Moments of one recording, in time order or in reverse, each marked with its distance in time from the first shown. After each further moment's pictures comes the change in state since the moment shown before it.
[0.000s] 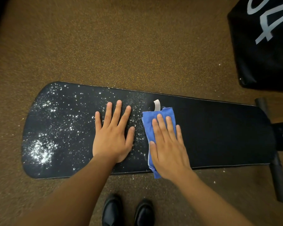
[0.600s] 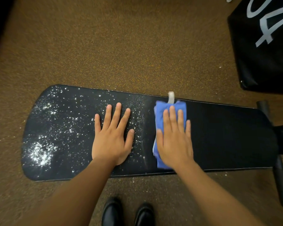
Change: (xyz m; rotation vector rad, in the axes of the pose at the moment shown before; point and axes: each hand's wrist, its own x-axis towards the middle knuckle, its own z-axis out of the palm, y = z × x) left_hand 0.000 -0.001 0.003 0.013 0.017 0.000; right_hand 0.029 0.015 -0.006 0.009 0.034 0.162
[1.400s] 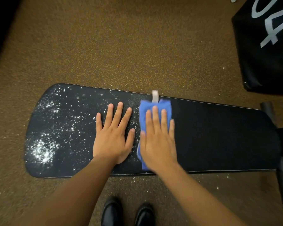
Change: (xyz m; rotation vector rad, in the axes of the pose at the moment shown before) left_hand 0.000 0.001 -0.001 0.000 0.004 -0.002; right_hand -0.003 -0.043 0.005 0.023 0.003 -0.065
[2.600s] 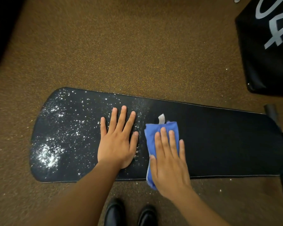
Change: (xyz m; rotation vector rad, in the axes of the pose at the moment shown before) left_hand 0.001 -0.001 0.000 -0.006 -0.017 -0.018; right_hand -0.046 0.017 0.008 -0.051 0.013 -0.060
